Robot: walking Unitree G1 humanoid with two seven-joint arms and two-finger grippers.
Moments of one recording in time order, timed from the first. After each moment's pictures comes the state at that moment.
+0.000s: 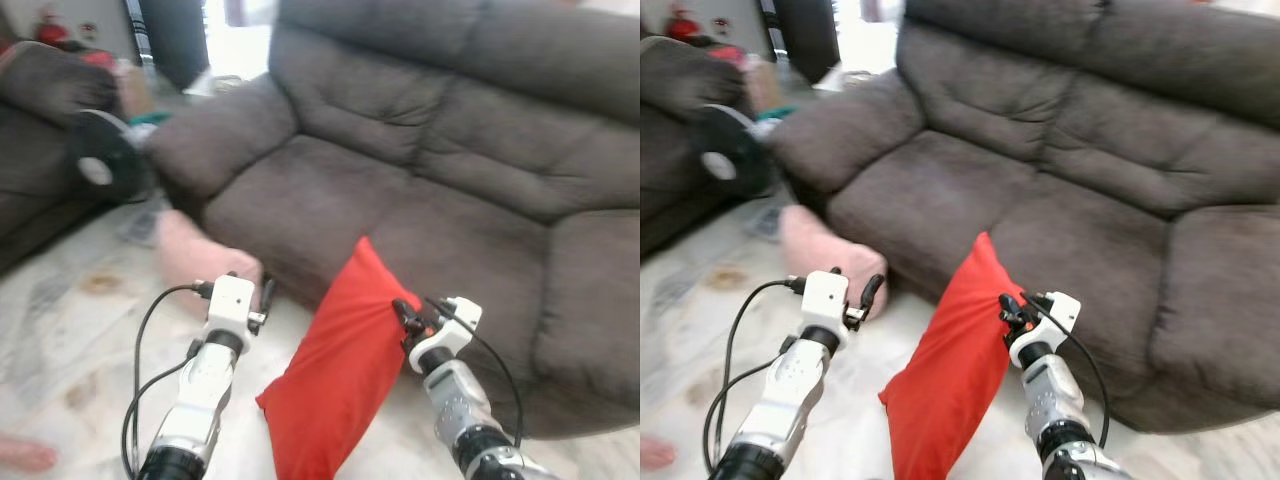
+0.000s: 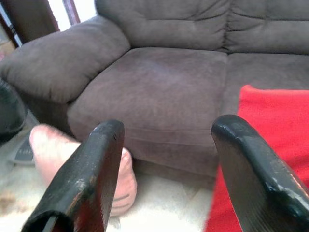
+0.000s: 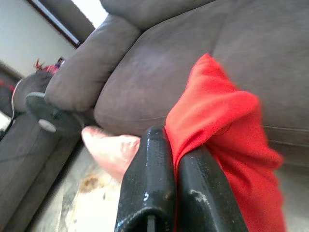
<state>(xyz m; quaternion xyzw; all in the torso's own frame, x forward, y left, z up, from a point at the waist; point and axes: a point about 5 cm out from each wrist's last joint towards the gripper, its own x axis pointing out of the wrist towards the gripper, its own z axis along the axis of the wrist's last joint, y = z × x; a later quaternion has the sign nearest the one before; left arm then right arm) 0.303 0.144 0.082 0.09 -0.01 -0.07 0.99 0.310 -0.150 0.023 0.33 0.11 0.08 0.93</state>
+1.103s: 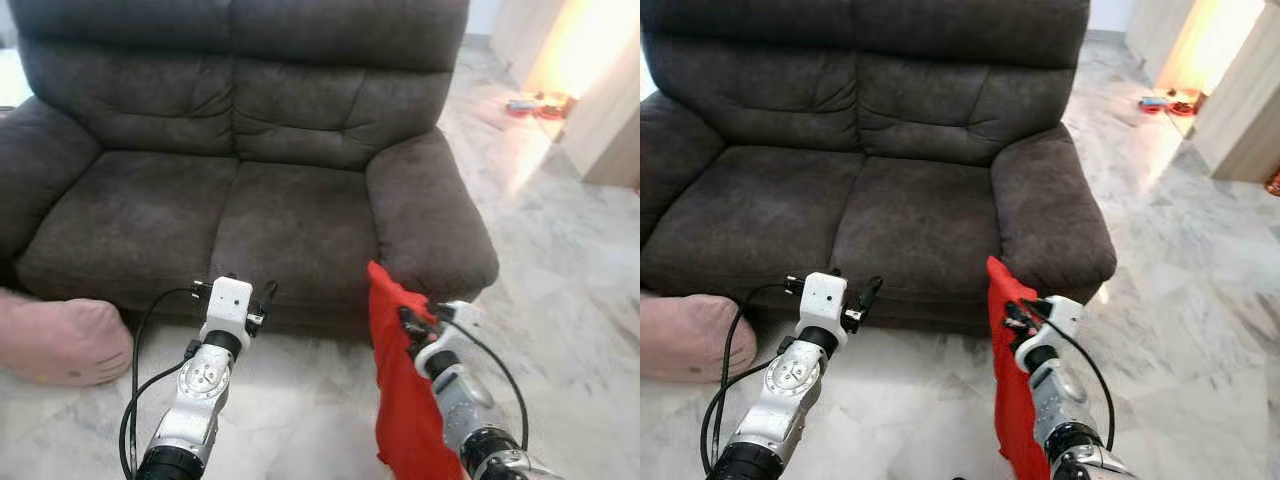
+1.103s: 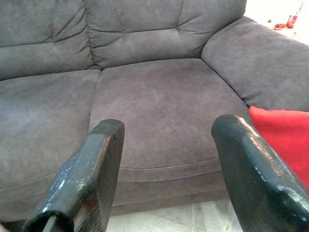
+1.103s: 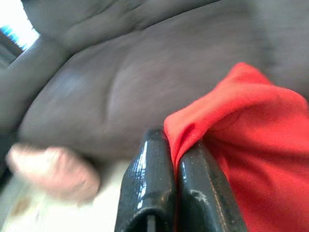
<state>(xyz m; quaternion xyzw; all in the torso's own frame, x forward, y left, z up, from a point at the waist) 0.302 0.138 0.080 0.08 -0.01 -0.09 0.99 0.299 -0.147 0.014 0.23 0.15 0.17 0.95</state>
